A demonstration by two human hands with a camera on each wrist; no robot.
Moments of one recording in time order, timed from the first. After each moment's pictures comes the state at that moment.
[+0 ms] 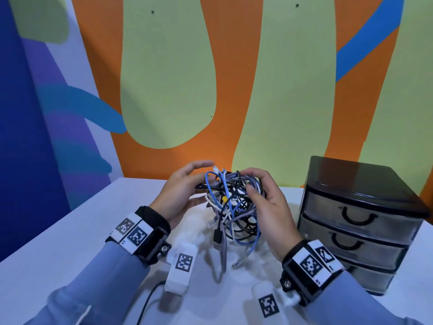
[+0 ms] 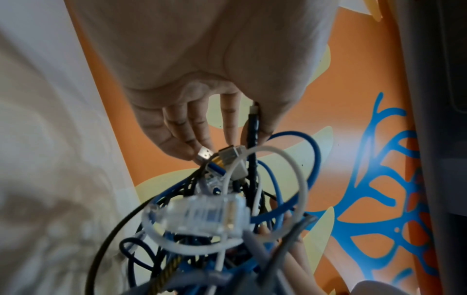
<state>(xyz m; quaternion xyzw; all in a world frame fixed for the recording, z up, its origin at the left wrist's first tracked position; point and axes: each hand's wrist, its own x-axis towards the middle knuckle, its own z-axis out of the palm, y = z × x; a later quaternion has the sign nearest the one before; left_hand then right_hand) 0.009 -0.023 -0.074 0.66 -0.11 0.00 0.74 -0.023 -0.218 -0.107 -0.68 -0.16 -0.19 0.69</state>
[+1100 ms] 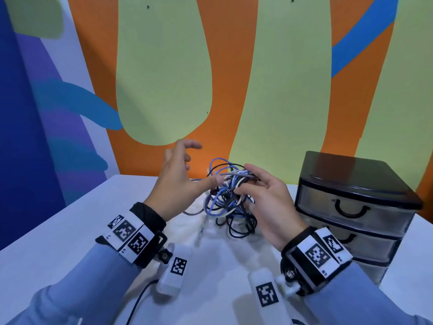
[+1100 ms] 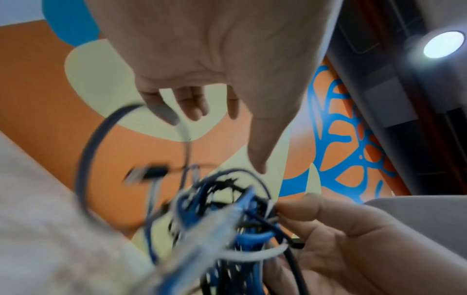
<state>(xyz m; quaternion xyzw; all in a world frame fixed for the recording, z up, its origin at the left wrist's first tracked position) -0.006 -0.027 -0.068 0.83 -0.17 0.25 0.47 -0.029 -0.220 -0.089 -0.59 -0.04 -0.09 0.80</state>
